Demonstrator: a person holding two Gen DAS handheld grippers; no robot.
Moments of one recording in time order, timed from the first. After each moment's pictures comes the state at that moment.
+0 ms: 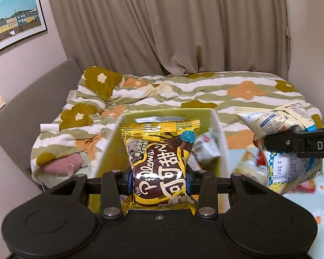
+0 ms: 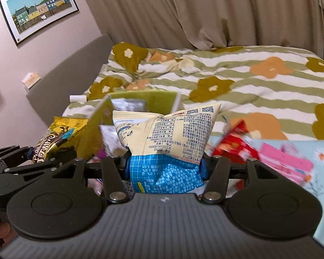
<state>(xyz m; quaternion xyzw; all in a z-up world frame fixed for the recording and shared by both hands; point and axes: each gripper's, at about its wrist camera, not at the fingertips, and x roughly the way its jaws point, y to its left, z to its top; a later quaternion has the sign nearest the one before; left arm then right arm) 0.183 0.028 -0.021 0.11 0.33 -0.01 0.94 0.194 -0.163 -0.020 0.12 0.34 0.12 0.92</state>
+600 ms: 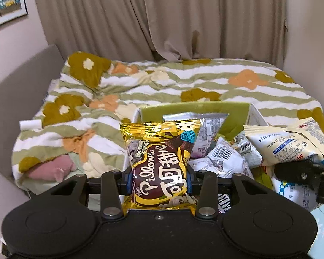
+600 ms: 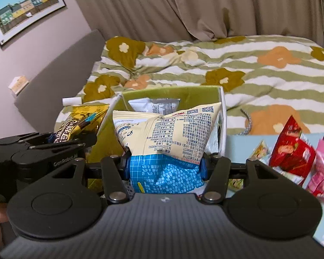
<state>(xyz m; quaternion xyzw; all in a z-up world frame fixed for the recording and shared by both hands) 0.283 0.118 -0.057 0.10 0.37 -0.07 0.92 0.250 -0.050 -0.042 0.14 0.38 0.07 0.91</state>
